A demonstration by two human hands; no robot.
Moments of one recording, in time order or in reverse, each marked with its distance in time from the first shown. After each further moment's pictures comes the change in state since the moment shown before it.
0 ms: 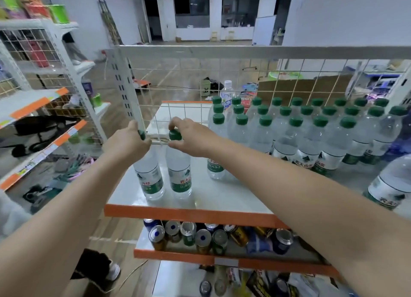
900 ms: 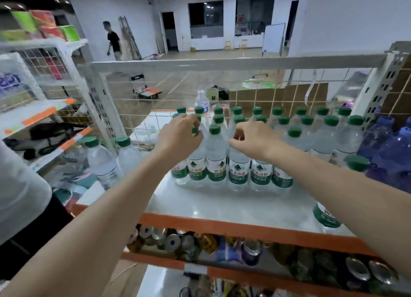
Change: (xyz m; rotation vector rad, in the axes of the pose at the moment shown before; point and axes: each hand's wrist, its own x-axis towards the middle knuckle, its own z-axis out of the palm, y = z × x) left_hand -0.087 0.232 0.014 -0.166 0.190 0.471; right_hand -0.146 0.197 -0.114 -0.085 0.138 0.179
